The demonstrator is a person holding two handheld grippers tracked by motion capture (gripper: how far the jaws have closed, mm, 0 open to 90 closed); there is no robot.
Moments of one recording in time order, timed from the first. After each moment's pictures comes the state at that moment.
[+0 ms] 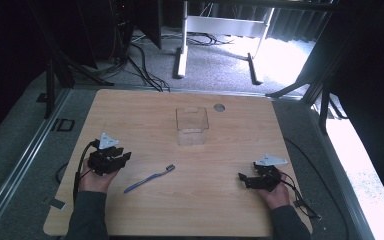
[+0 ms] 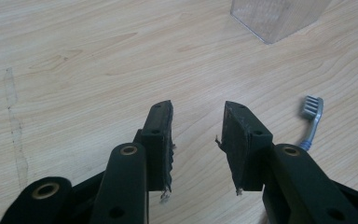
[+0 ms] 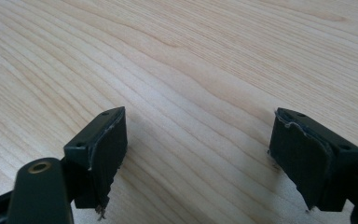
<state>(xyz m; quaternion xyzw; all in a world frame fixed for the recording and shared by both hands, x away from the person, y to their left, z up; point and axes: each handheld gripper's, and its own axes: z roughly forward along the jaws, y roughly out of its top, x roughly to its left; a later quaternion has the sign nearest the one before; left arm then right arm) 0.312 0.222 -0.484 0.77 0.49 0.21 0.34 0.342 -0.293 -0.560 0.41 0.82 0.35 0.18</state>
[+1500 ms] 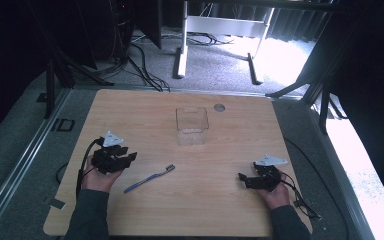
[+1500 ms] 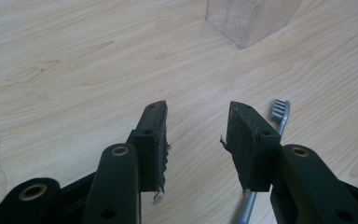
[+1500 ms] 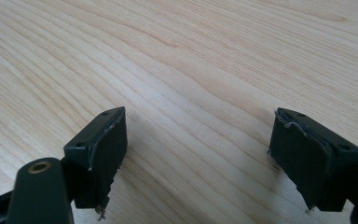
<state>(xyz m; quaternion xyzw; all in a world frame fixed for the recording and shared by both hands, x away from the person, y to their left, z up) 0.311 0.207 -0.468 0.79 0.47 0.19 0.35 0.342 -0.293 -0.560 0.41 0.82 0.35 0.18</state>
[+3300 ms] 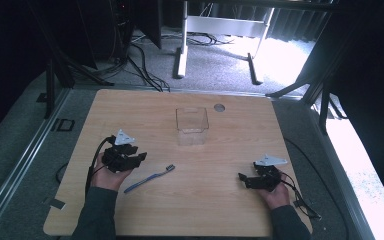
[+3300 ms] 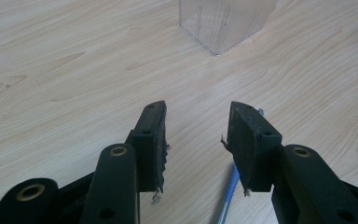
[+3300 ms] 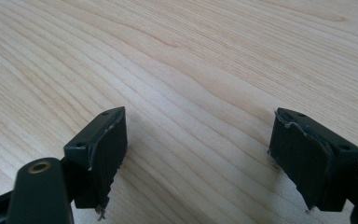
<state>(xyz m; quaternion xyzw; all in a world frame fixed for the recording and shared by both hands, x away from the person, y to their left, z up) 0.316 0.181 -0.462 0.80 0.46 0.17 0.35 0.342 -0.293 -0.560 0.40 0.82 0.35 0.18</state>
